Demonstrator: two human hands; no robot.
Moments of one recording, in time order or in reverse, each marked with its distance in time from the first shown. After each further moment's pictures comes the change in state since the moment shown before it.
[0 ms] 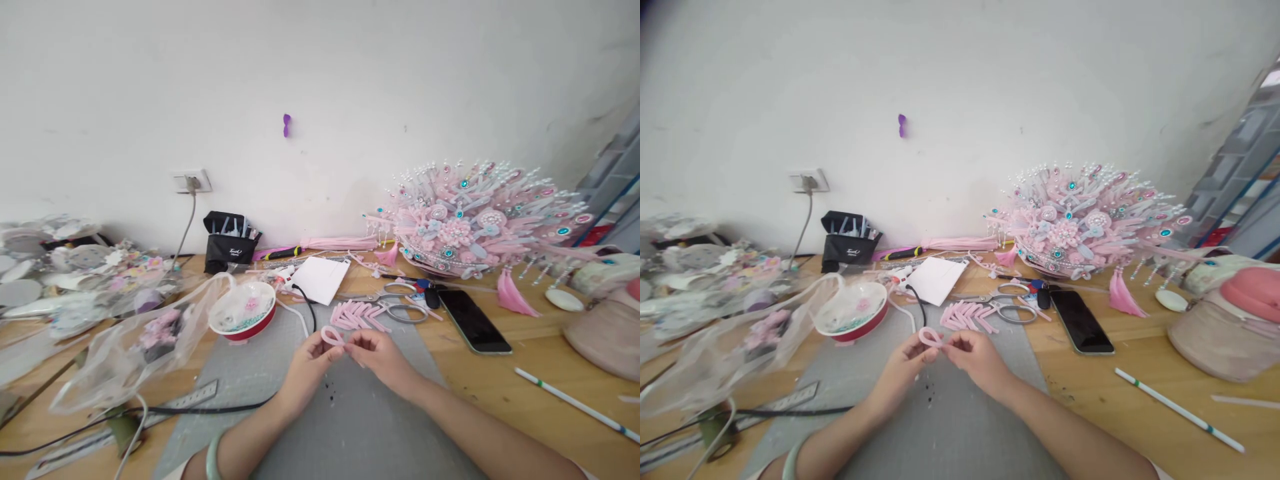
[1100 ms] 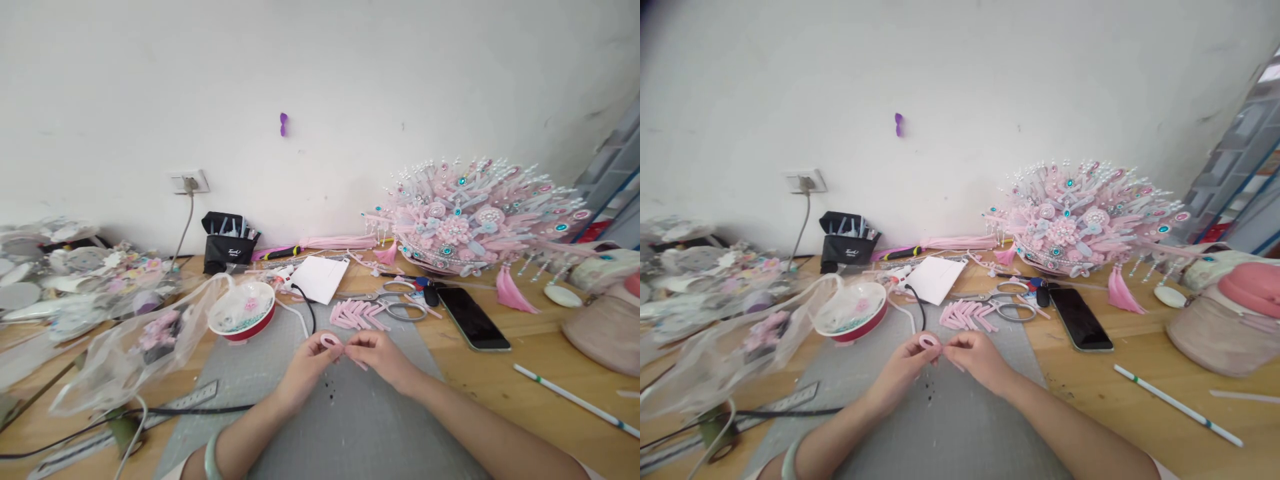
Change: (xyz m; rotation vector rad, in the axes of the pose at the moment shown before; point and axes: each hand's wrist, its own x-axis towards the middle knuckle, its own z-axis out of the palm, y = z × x) left_hand 0.003 0.001 0.001 0.005 -0.074 -0.076; right_hand 0.002 0.003 -0.004 -0.064 -0.057 0.075
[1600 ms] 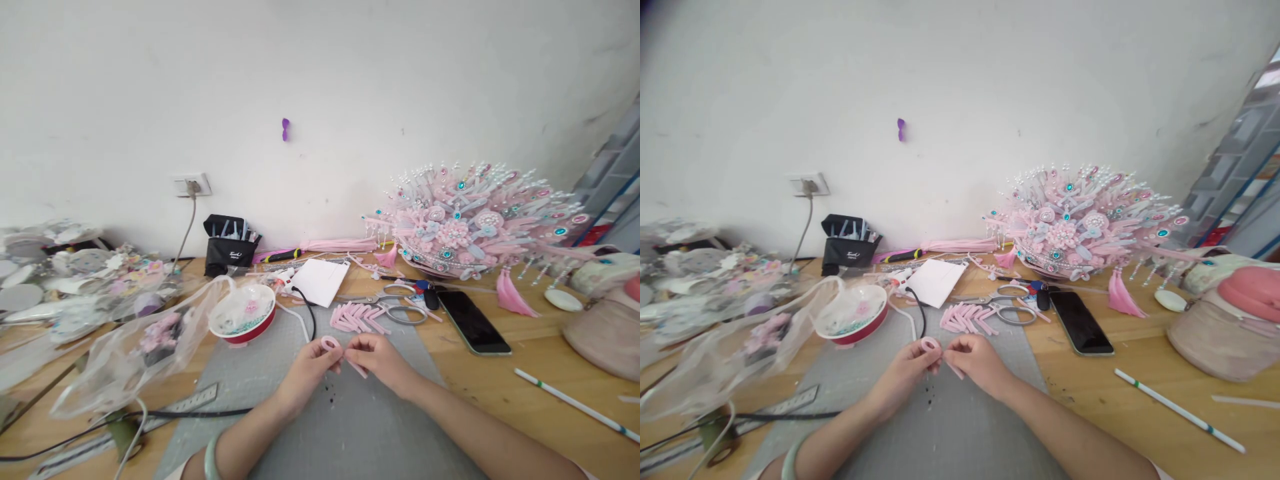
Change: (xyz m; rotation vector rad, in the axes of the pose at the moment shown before) left_hand 0.002 -0.006 0.001 -0.073 -0.037 -0.114; right_hand -0.001 -0.003 0.003 0.032 0.022 0.042
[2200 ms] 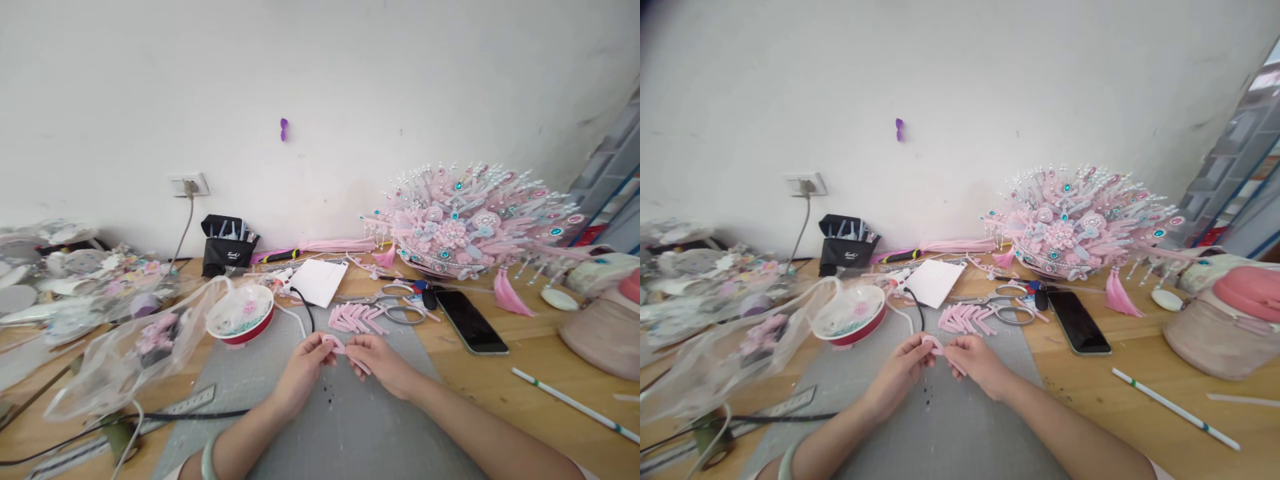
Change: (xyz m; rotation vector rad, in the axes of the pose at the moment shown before) left_hand 0.001 -0.001 -0.003 -0.197 0.056 0.044; right_hand 0.002 -0.002 0.003 0.170 -0.016 0.146
